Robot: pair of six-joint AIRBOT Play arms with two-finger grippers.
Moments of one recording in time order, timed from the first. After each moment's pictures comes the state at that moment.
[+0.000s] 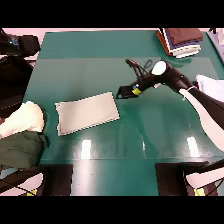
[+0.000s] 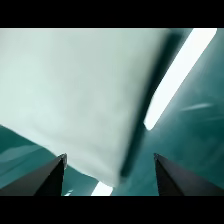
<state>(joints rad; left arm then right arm) -0.05 -1.17 1.61 1.37 -1.08 -1.60 0.34 -1.63 1.39 -0.87 1.14 1.34</state>
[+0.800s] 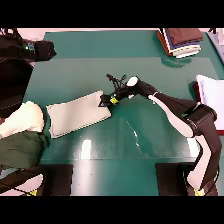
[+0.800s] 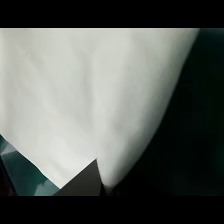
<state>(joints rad) -0.13 -1.17 1.52 1.27 -1.03 -1.59 0.52 -1.96 1.62 -0.59 1.03 1.28</state>
